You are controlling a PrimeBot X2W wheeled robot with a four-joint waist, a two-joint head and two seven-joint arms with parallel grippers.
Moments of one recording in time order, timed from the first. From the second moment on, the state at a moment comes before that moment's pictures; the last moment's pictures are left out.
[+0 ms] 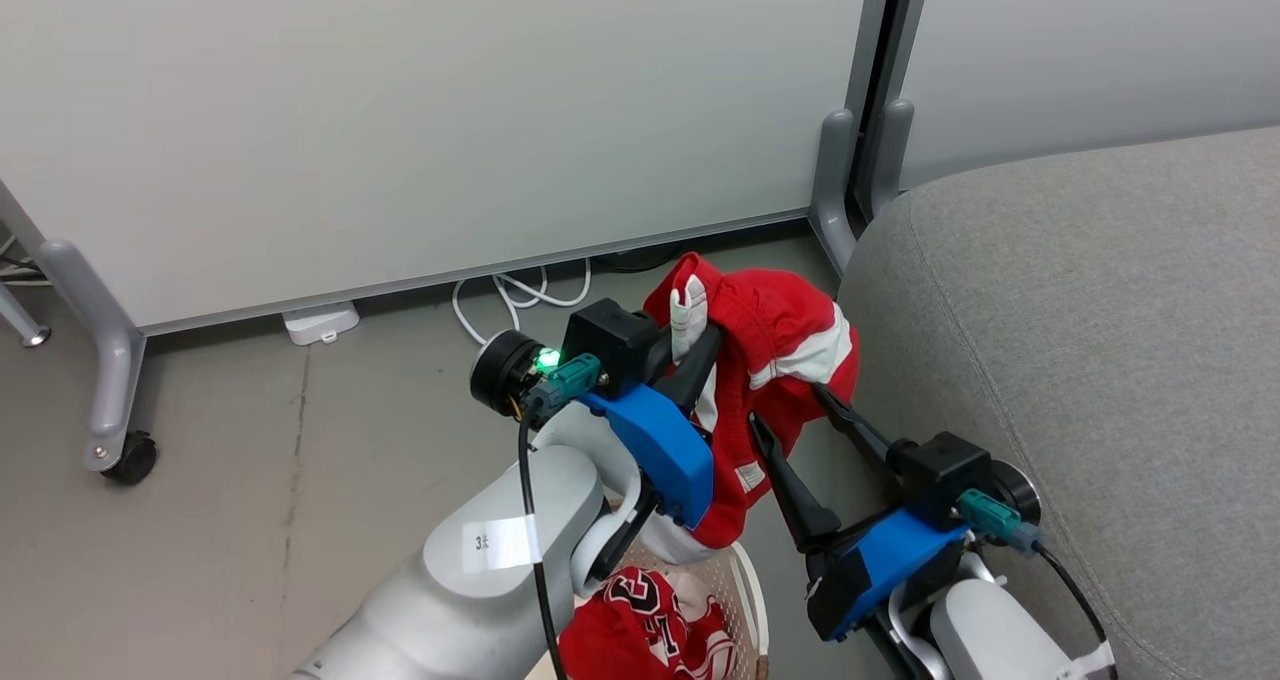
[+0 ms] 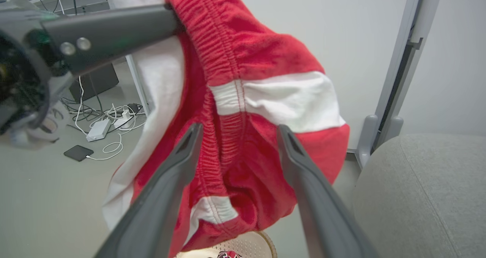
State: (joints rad) left arm -0.74 0.05 -0.99 0.71 -0.75 -0.03 -0.26; right arm -0.29 -0.05 0.33 0.41 0.19 0.13 -0.20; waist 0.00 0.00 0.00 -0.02
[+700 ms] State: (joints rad) left arm -0.75 0.05 -1.05 0.68 -0.79 -0.03 -0.26; right arm -0.51 -0.05 0.33 0.70 0.28 0.13 -0.26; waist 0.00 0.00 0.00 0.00
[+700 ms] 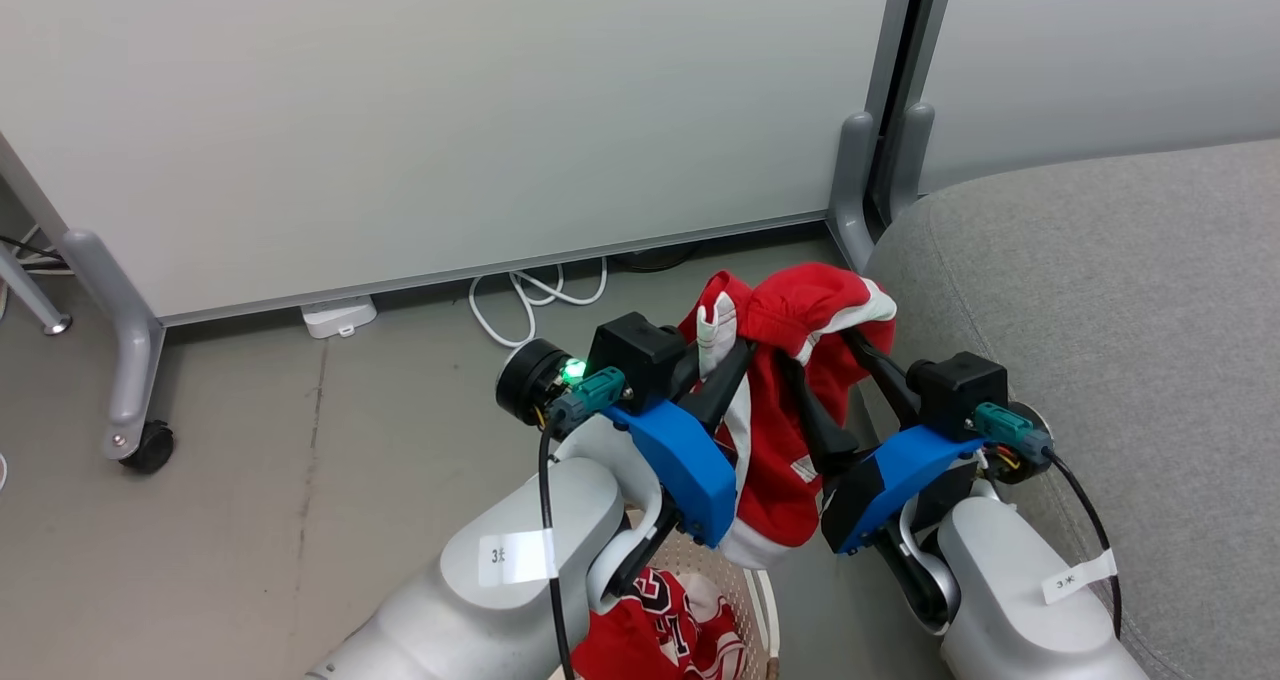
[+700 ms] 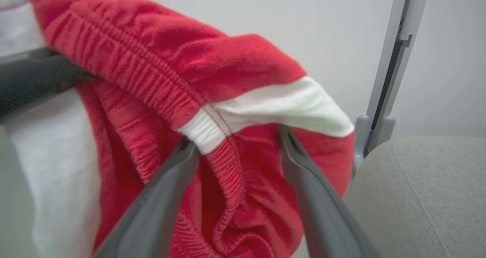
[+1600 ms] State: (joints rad) left arm -0.77 0.05 -1.09 0.67 -0.82 -0.02 -0.26; right arm -0.57 -0.05 0.37 0.76 0.33 0.13 -0.26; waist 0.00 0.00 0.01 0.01
